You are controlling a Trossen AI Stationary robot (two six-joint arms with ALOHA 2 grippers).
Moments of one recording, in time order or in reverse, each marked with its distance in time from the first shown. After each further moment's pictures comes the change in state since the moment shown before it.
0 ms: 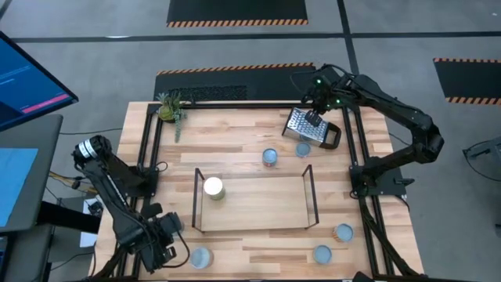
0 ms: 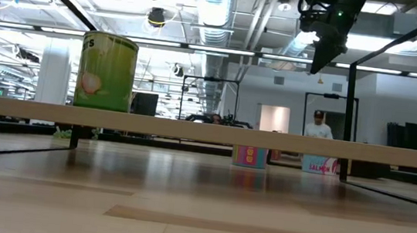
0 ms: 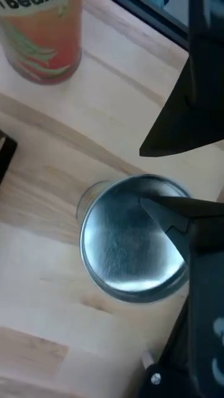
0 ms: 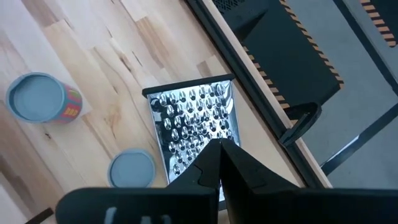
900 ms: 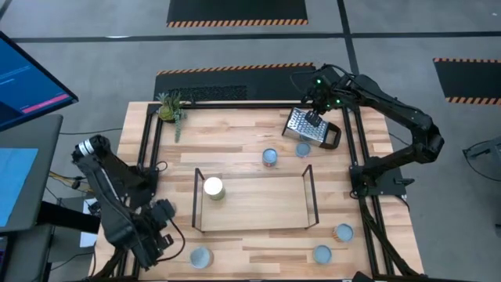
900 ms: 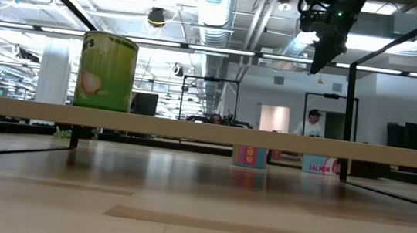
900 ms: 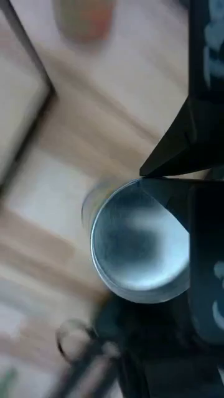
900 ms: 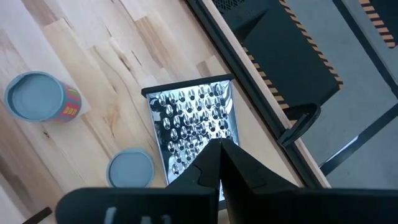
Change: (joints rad) left arm 0.037 -0.004 0.299 -0.442 -0.089 -0.062; right arm 0.000 0.000 0.000 0.000 0.000 -0.008
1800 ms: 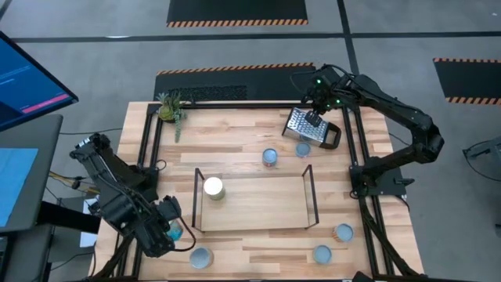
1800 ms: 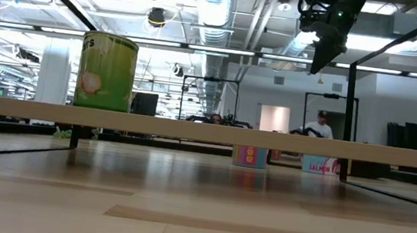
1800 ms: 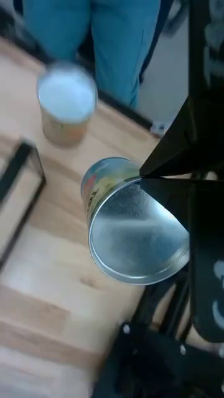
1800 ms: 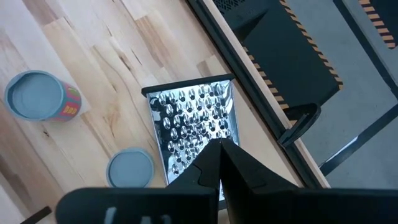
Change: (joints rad) left arm 0.127 -0.006 0.263 -0.005 0.196 0.178; right arm 0.000 0.000 0.000 -0.001 0.000 -0.004
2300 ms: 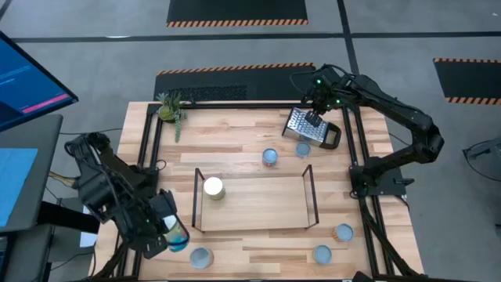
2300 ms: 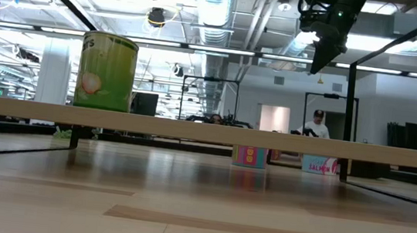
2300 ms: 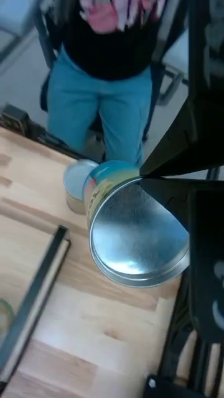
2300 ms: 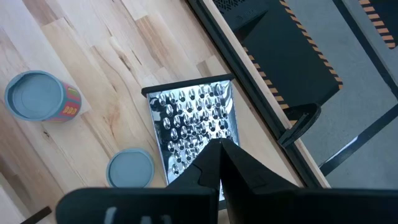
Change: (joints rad) left arm 0.026 0.000 0.258 -0.001 -0.015 0.038; right arm 0.000 0.000 0.000 0.000 0.000 0.001
